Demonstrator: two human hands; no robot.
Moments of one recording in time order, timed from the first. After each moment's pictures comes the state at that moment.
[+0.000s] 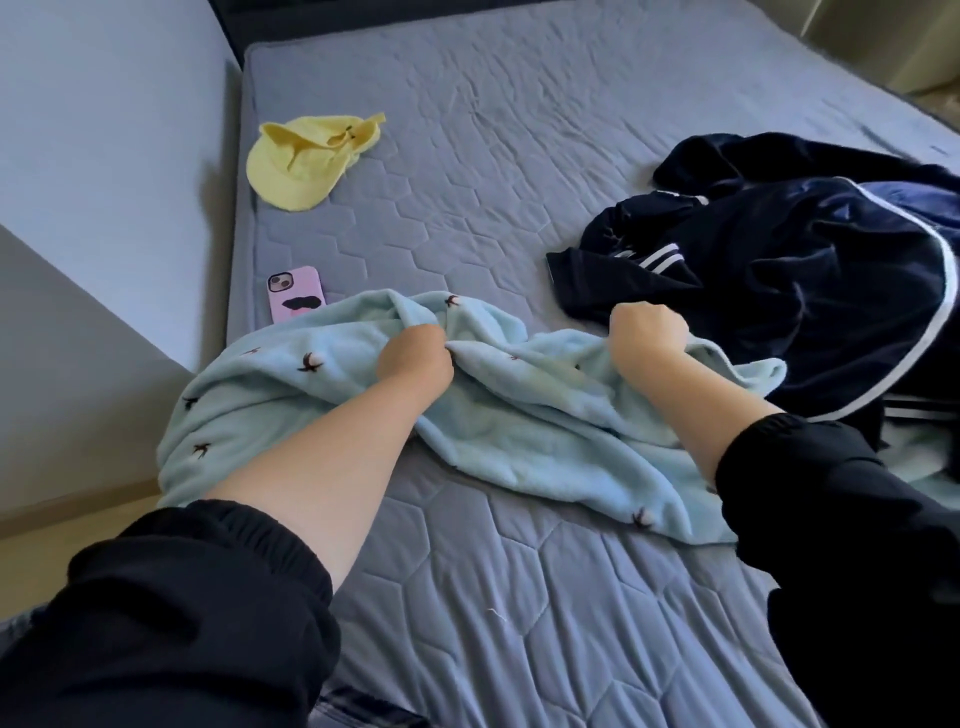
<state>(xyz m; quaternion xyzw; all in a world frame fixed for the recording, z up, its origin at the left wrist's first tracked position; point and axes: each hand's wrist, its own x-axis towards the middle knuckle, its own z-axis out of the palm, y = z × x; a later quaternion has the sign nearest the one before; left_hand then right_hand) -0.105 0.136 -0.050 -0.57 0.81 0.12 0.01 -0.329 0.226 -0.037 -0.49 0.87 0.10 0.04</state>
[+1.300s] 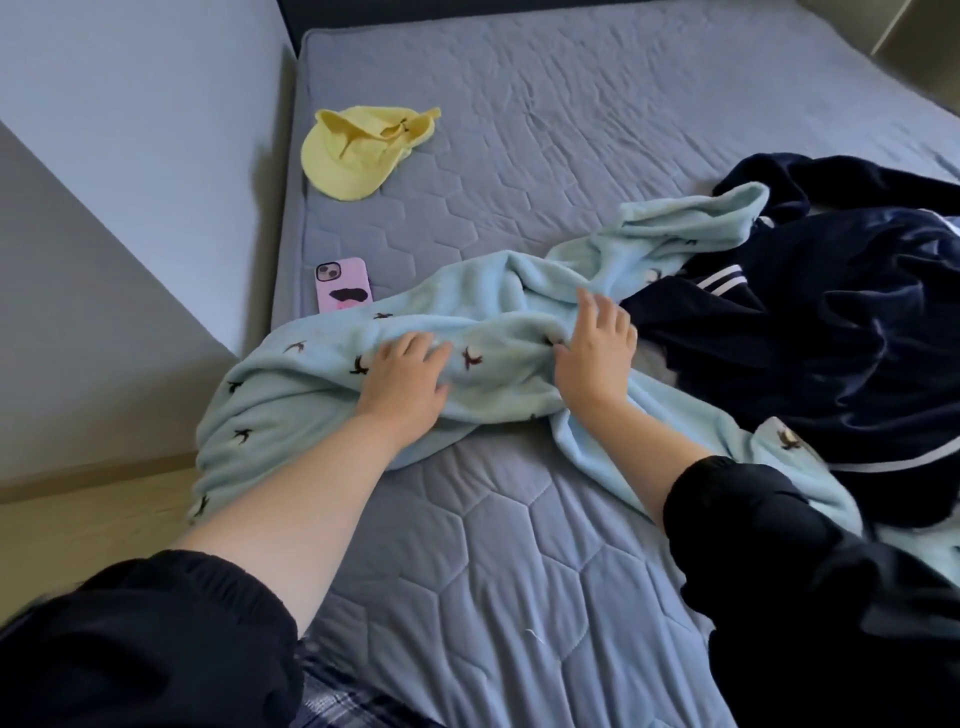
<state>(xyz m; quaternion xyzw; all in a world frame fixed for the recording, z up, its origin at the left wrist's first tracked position) -0.020 0.124 -0.084 -0.43 0.90 -0.01 -0.07 -0.242 0.181 -0.088 -0.53 0.81 -0.23 -0.04</state>
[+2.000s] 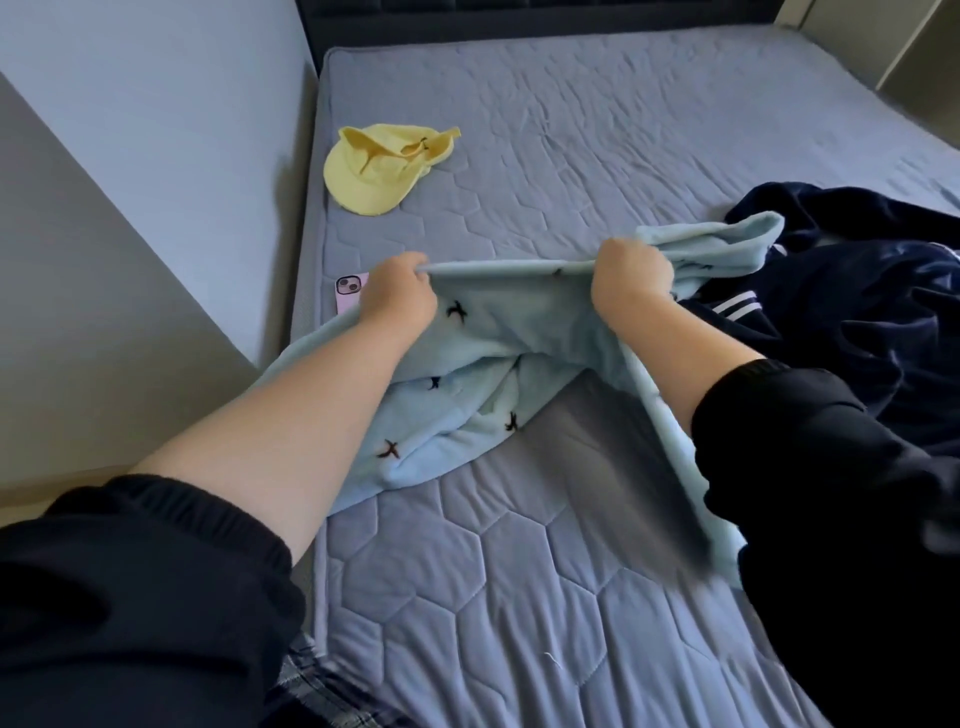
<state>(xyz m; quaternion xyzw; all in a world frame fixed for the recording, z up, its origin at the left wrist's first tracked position) -0.039 0.053 0.006 -0.64 0.71 0.24 -0.19 -0.261 0.112 0.023 -0.51 0.86 0.01 0.03</state>
